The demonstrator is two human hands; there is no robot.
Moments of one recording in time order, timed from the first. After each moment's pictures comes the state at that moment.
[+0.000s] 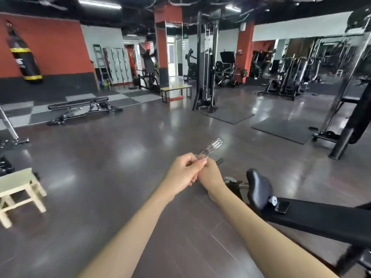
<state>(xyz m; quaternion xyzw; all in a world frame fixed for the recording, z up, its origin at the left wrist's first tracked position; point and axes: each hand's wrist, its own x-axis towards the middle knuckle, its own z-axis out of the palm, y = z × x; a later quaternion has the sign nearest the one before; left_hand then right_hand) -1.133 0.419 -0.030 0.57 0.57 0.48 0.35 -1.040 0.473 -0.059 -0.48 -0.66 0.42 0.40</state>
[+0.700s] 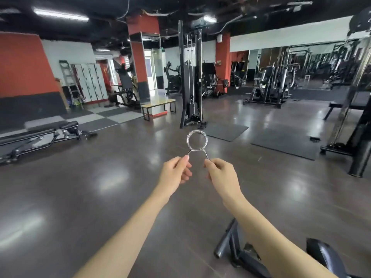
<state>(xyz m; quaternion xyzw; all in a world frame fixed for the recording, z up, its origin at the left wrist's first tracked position) -1.431 1.020 -0.037 0.54 0.55 0.52 0.38 -1.284 1.020 -0.040 -0.55 -0.56 0.37 0.50</state>
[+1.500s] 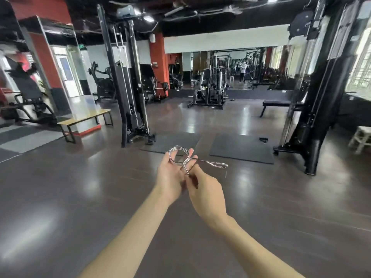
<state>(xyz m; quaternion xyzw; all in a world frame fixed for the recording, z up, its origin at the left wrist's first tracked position) -1.415 1.747 -0.033 0.26 0.27 0.49 0.79 -1.327 1.674 -0.058 -0.66 -0.60 0.06 0.44</state>
